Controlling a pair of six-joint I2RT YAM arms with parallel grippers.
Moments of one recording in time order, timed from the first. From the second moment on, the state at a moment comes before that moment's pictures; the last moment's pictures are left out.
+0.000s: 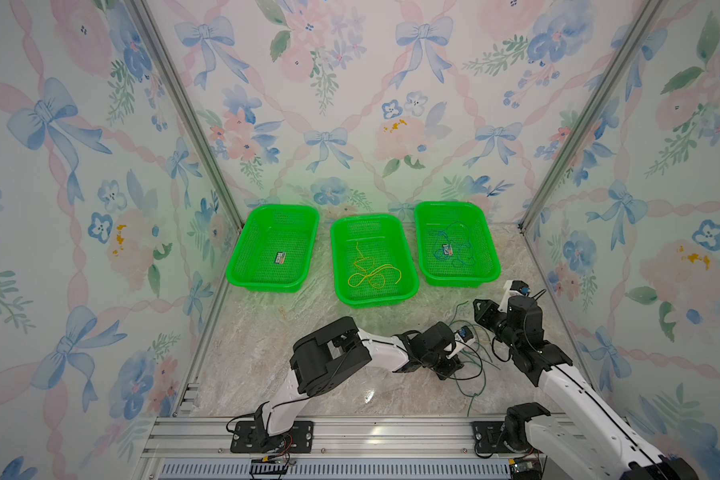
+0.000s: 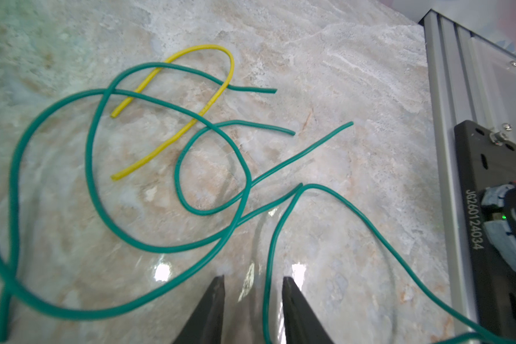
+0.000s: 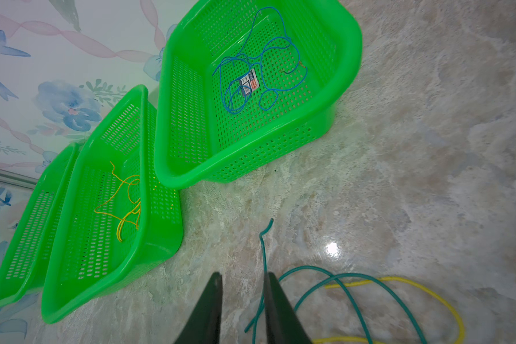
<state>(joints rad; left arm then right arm) -1.16 2.11 1.21 0.18 0.17 -0.10 0.19 0.85 0.47 -0.15 0.01 0.67</state>
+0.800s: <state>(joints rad) -1.11 1.55 1.04 -0.14 -0.21 0.01 0.23 0.87 0.52 -0.19 0.00 0.65</state>
